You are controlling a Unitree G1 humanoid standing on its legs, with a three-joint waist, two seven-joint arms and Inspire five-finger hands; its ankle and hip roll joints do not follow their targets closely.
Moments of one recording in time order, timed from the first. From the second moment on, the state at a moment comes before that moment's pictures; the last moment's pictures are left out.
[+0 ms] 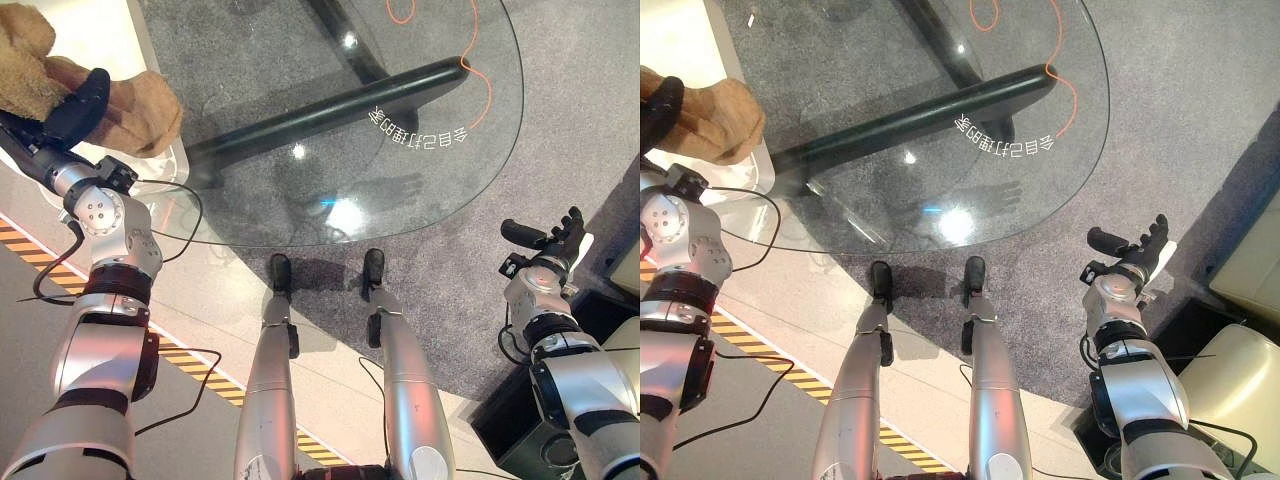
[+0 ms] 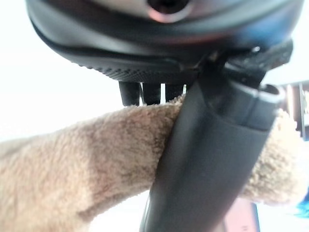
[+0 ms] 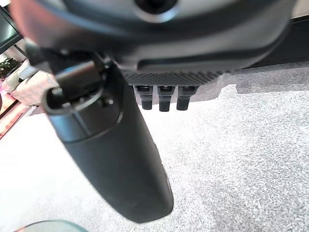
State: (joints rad) left arm -1.02 0.66 -0.13 1.05 -0.77 -0.52 0.62; right arm -0.83 -0.52 0.12 1.22 0.63 -0.23 -0.52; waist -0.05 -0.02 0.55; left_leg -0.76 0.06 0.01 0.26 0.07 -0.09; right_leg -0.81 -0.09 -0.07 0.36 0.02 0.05
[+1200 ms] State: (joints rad) left arm -1.08 0.72 -0.19 1.18 -0.75 -0.13 0.58; right arm -0.86 -0.55 0.12 1.24 0.63 -0.23 -0.50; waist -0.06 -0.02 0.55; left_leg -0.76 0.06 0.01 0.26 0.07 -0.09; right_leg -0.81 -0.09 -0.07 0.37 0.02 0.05
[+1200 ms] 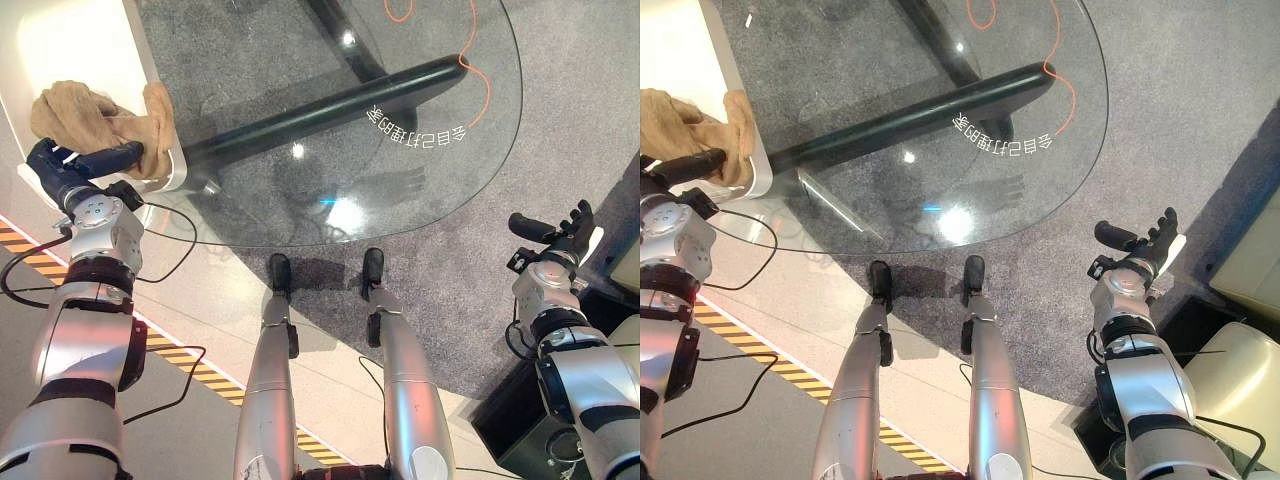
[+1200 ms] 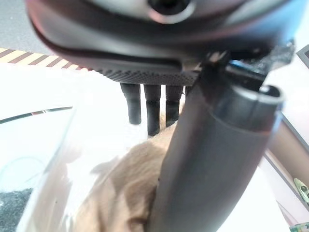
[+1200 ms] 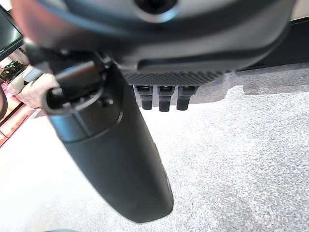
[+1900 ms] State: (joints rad) left arm -1.10 0.72 -0.22 1.20 -0.68 -0.14 0.69; right arm -0.86 -0.55 0.13 1.25 0.63 -0.23 -0.50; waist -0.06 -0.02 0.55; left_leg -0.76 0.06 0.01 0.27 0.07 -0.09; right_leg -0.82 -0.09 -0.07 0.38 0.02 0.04
